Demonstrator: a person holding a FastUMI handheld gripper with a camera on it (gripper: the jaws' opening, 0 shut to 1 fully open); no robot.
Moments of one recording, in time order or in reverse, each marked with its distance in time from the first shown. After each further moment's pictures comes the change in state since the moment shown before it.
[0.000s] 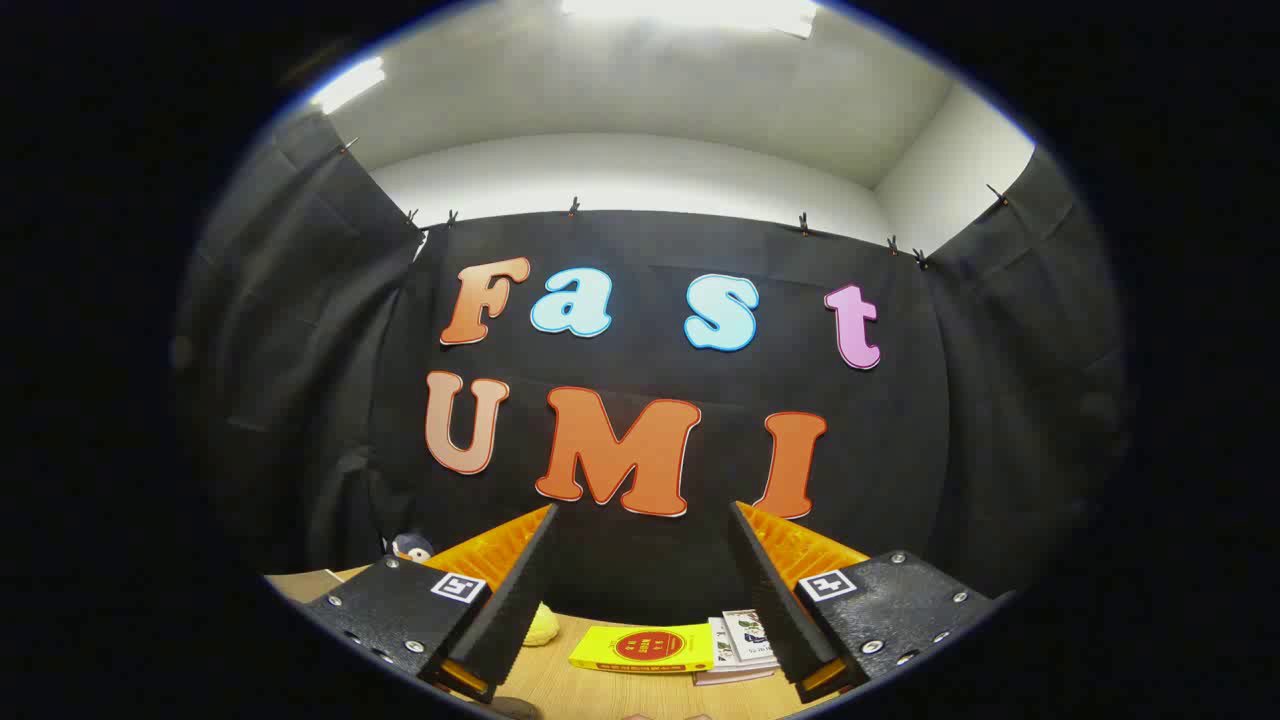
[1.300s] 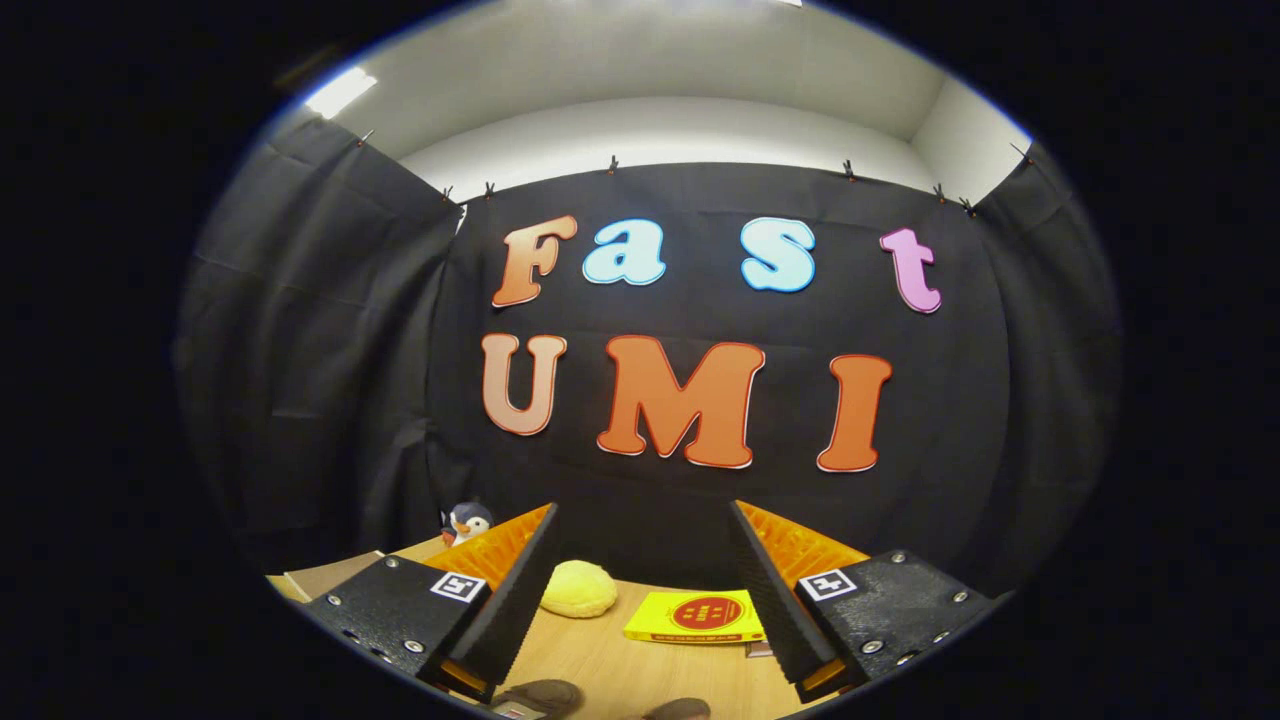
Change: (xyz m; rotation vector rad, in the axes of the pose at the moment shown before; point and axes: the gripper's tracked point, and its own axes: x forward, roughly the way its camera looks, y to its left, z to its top) arm -0.006 0.060 -0.056 0.064 0.160 0.197
